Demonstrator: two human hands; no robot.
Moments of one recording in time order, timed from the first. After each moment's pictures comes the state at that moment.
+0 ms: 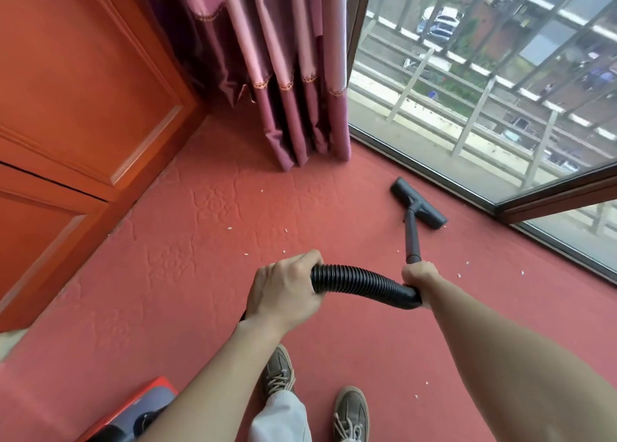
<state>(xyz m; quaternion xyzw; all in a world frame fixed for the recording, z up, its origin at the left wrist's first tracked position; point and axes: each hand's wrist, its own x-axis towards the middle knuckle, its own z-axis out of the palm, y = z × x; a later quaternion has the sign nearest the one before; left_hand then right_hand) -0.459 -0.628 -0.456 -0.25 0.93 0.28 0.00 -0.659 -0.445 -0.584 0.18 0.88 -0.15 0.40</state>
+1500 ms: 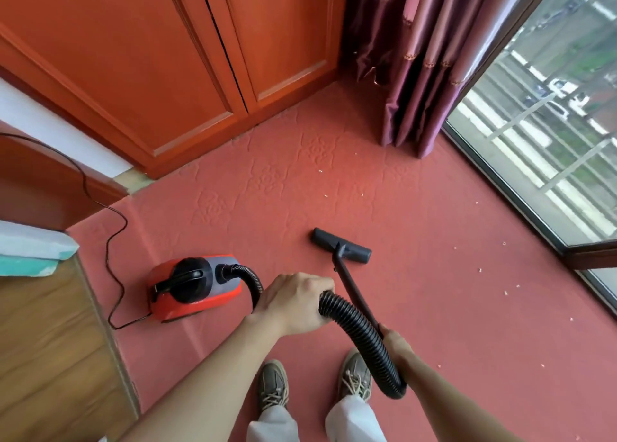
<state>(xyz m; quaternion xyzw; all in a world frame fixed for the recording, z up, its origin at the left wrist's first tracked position) -0.167 -0.515 -0.418 -0.31 0.89 0.32 0.05 -0.341 -0.341 -0.530 -0.21 0.79 0.04 0.58</state>
